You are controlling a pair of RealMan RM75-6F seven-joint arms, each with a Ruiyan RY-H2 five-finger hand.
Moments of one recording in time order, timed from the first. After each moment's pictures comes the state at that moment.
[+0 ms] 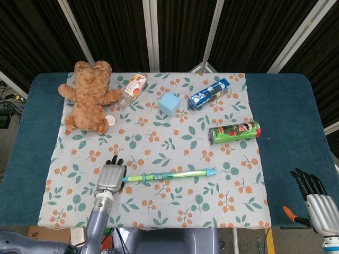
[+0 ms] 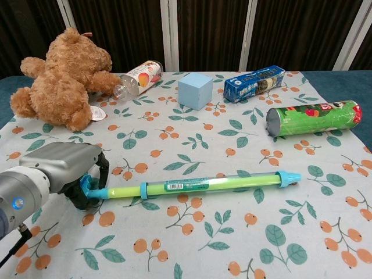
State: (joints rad) left arm -0.59 -1.83 -0.14 -1.75 0.73 1.40 1.08; right arm -0.01 -0.99 -0.06 -1.70 -1.62 1.48 0.15
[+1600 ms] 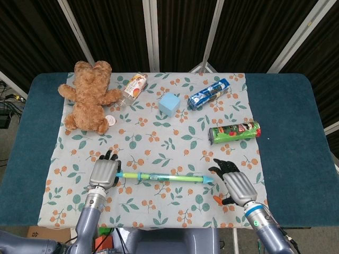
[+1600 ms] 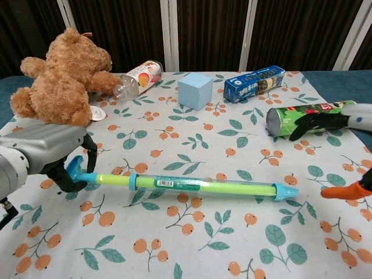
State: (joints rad) left arm -0.61 -1.71 -0.13 -1.84 0.74 1.41 1.02; right arm 0.42 -1.22 0.10 -2.14 -1.03 1.05 -0.48
